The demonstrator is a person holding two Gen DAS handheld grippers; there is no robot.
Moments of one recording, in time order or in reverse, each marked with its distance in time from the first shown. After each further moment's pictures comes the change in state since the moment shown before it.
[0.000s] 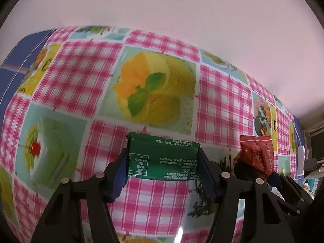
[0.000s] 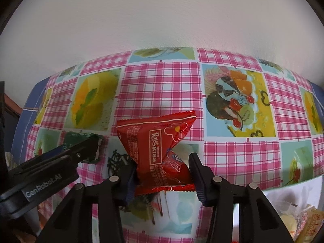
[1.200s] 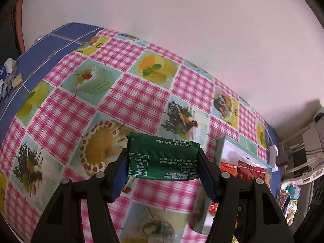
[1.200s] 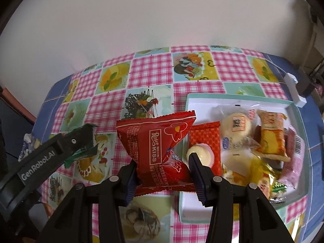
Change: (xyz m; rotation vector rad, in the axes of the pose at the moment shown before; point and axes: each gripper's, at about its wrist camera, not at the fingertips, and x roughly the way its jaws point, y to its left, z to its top) left arm -0.143 -0.019 -0.155 -0.163 -0.190 -0.040; right arm -0.159 -0.034 -0.140 0.099 -0.077 0.021
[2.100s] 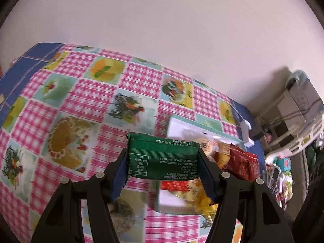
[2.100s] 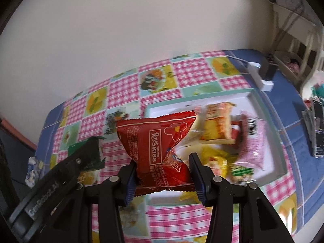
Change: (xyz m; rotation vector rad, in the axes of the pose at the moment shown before) left arm -0.030 -0.084 -0.048 0.188 -0.008 -0.152; right arm -0.055 -0.081 -0.016 0.188 -0.081 -0.048
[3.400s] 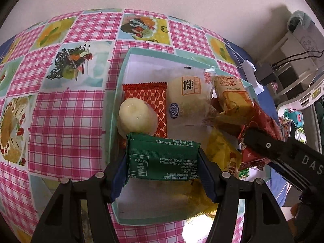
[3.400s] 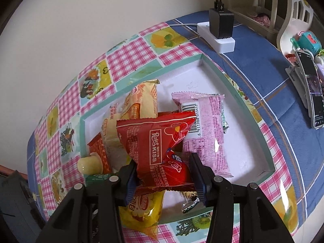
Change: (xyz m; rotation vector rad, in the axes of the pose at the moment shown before) left arm 0.115 -0.053 -0.046 0.174 0.288 0.007; right arm 0.062 -0.107 0.012 0.254 0.126 -0.059
